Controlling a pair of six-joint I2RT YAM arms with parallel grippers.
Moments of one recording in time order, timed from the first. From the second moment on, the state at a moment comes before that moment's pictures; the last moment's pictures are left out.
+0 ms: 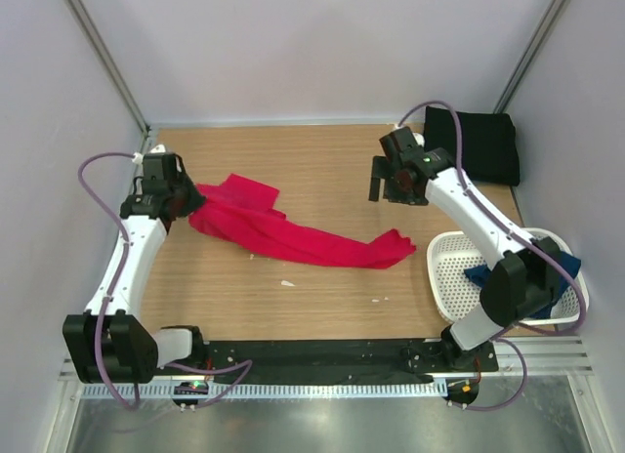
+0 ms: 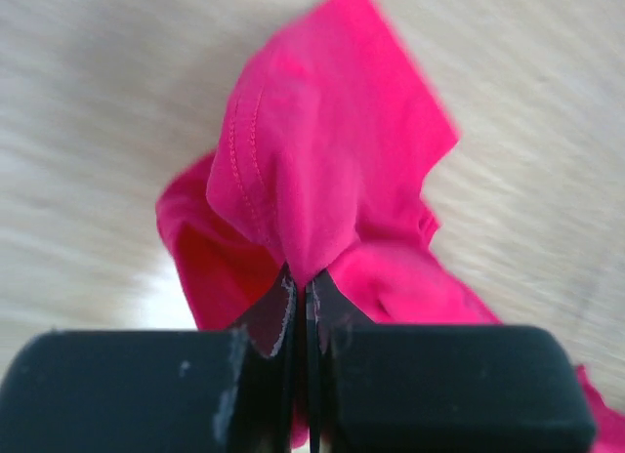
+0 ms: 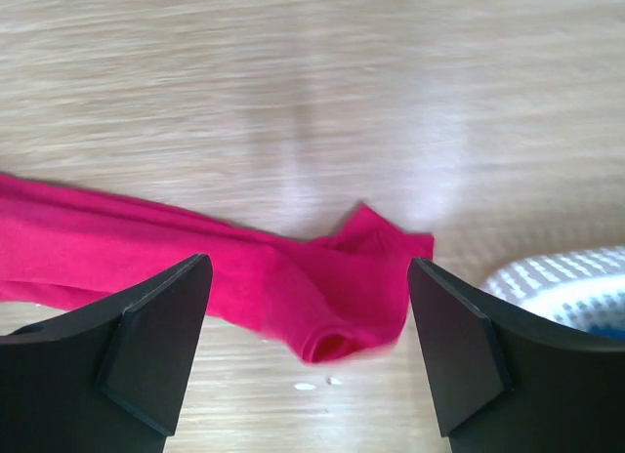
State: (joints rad) left arm -0.01 1.24 1.08 -0.59 -0.02 -0.56; right arm 0.42 1.55 1.43 -0.92 0.26 0.48
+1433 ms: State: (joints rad) left arm 0.07 1.98 1.52 -0.57 -0.08 -0.28; right arm 0.51 1.65 1.28 -0.97 0.31 0.60
